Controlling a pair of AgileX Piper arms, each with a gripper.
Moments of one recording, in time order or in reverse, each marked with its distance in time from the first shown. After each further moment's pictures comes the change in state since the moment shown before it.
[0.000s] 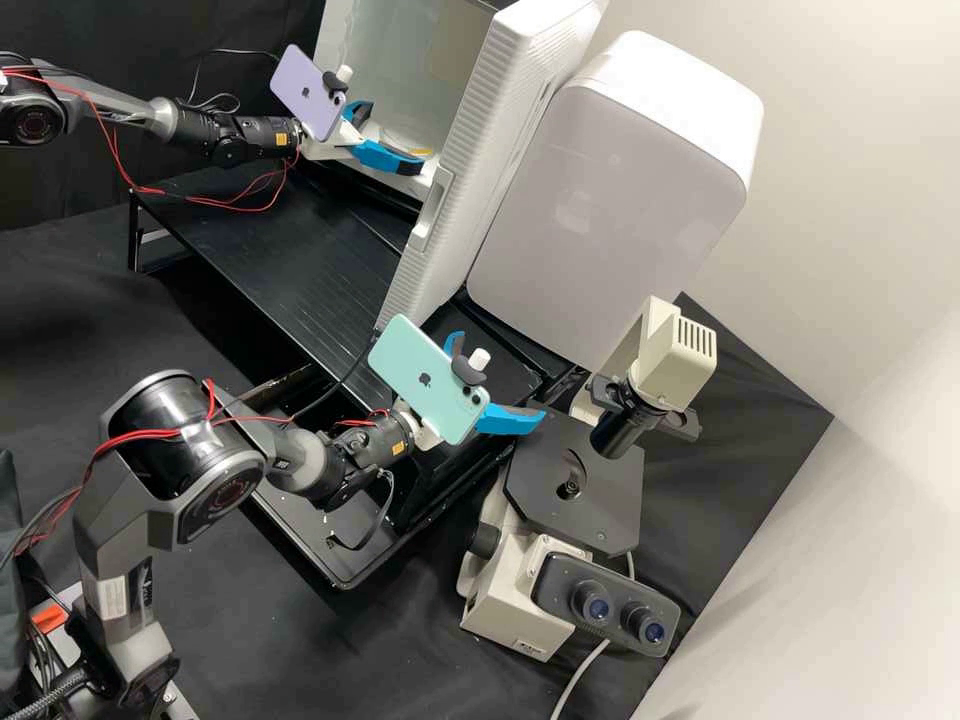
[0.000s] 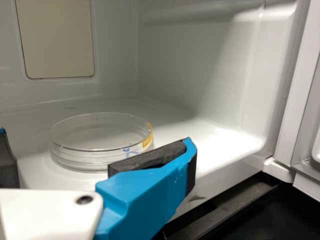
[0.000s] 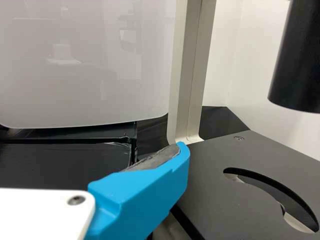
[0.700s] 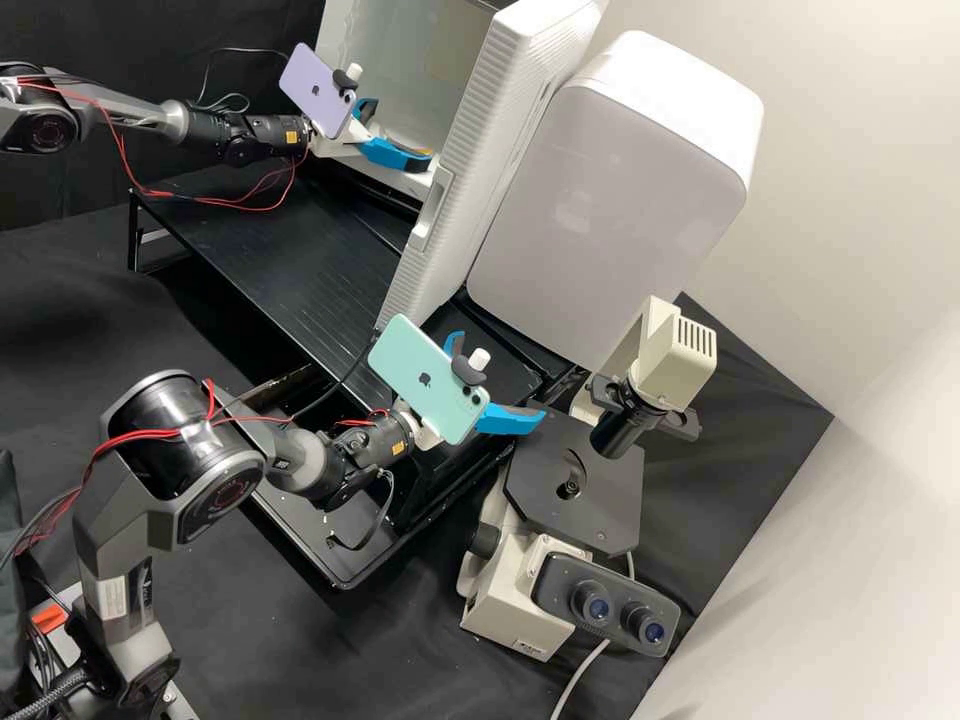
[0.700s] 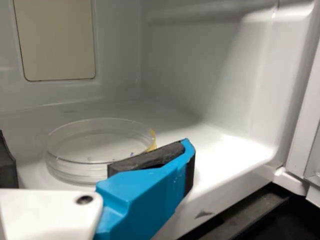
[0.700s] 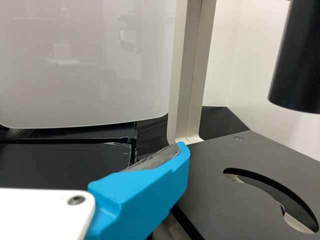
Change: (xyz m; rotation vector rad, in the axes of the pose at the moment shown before) left arm 0.017 0.002 -0.002 0.003 0.005 0.020; right arm 0.000 0.000 0.000 0.000 0.000 0.000
